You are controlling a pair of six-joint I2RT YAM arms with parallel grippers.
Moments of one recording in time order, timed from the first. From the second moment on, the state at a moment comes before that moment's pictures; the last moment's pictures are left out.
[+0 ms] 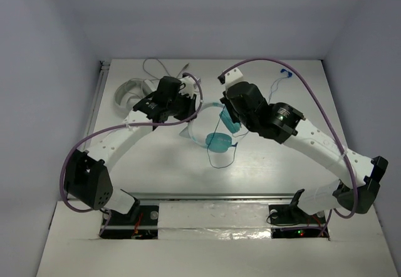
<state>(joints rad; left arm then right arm) -0.54 1.44 1.19 -0.46 0.18 -0.12 0.94 1.37 1.54 -0.77 0.57 0.10</state>
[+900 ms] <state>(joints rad) -0.50 1.36 1.14 -0.36 0.51 -0.16 0.75 1.26 1.22 -0.39 0.58 0.21</state>
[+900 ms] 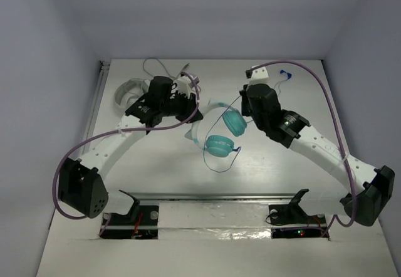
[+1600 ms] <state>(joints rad) -0.47 1.27 1.24 -0.31 0.55 -0.31 0.63 1.10 0.82 0.13 0.17 0.39</state>
